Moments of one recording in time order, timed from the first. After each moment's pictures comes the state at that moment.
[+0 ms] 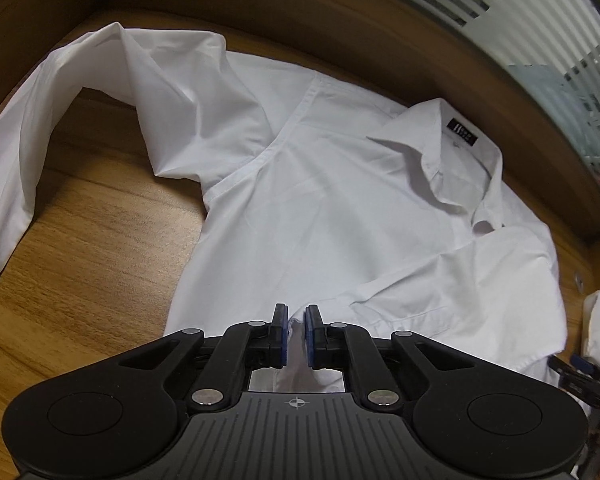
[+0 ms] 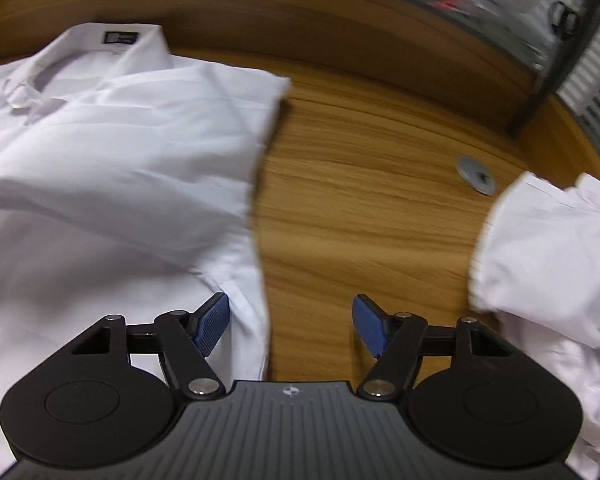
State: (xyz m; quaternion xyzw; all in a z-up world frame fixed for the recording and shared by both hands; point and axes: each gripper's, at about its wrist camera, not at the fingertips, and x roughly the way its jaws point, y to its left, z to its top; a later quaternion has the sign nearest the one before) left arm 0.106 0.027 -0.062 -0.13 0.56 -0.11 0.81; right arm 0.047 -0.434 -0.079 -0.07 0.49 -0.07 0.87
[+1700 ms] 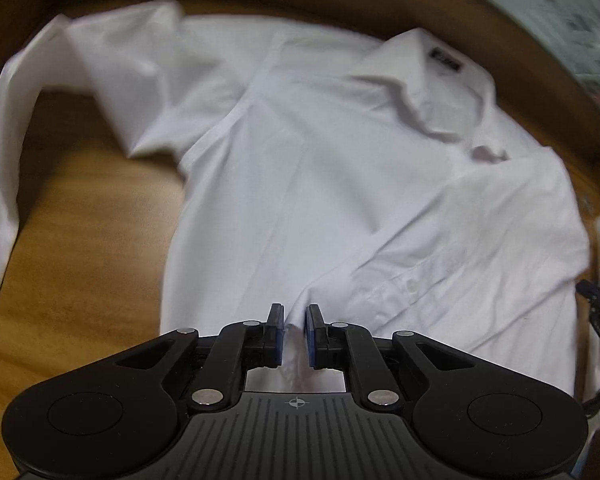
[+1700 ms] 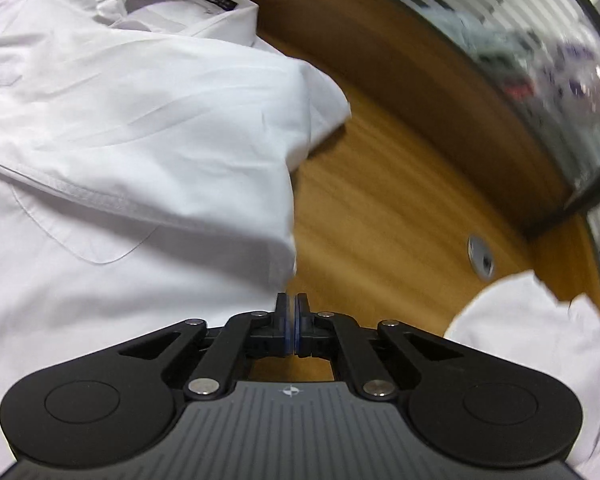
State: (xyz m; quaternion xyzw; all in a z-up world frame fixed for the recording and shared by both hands) left arm 0.104 0.009 -0.058 -0.05 0.59 -0.17 0.79; right arm 0.037 -0.423 -0.074 -0.21 0.47 0.03 0.85
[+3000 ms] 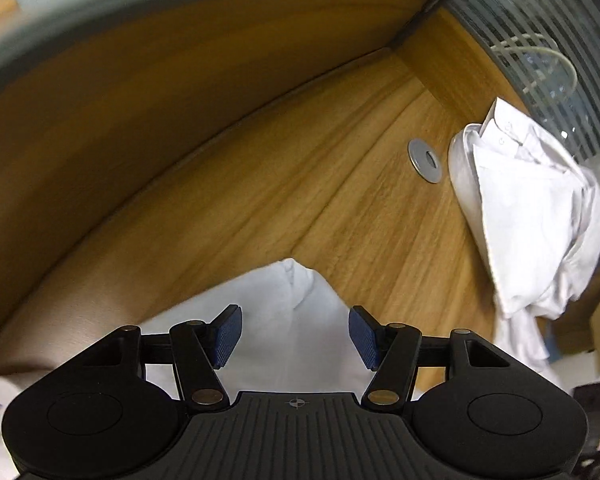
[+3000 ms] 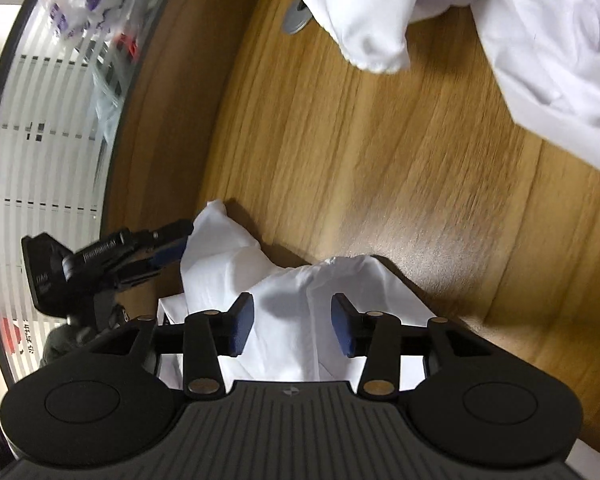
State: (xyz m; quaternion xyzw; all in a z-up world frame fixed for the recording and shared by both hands) left arm 0.298 -0.440 -0.095 0.12 0.60 -0.52 0.60; right arm 0.013 -0.496 -0.113 0.62 0.29 -0.15 0.72
